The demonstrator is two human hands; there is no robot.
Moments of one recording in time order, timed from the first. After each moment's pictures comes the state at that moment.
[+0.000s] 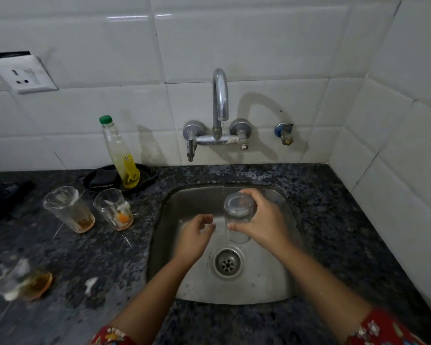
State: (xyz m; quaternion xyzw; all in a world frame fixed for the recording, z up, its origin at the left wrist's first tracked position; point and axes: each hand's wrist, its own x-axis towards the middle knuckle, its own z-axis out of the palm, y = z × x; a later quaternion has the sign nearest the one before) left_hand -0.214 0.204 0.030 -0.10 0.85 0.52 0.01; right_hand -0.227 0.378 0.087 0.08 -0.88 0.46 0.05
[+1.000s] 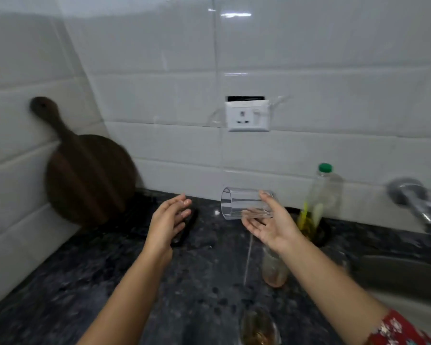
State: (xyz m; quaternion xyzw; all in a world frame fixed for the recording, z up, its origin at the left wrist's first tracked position) left_hand -0.182 -0.310 0.162 -0.25 0.62 0.73 -0.16; right_hand -0.276 -0.118 0.149 -0.14 -0.41 0.86 -0.27
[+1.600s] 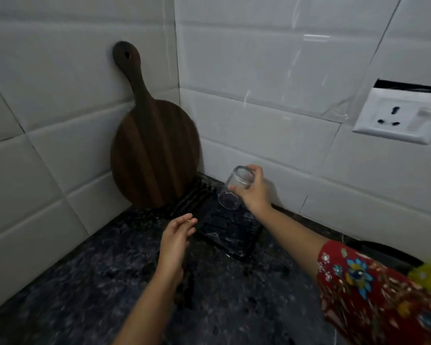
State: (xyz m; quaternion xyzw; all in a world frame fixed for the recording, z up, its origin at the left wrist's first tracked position) left_hand -0.175 -0.473 0.068 -0.40 0.54 0.71 -0.21; right_hand -0.369 -0.404 0.081 0.23 -0.78 0.58 -0.10
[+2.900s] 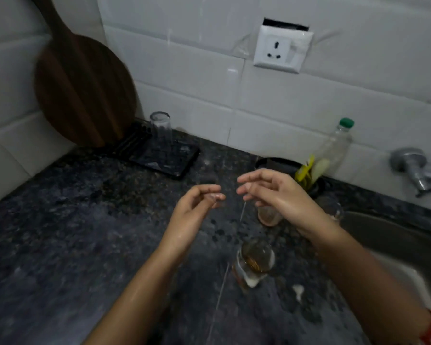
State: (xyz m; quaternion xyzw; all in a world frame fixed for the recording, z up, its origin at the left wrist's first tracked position) left_hand -0.095 -0.271 0.105 -0.14 0.64 0.74 -0.13; right_hand -0.188 -0.114 0.168 0.25 -0.79 0.51 -0.23
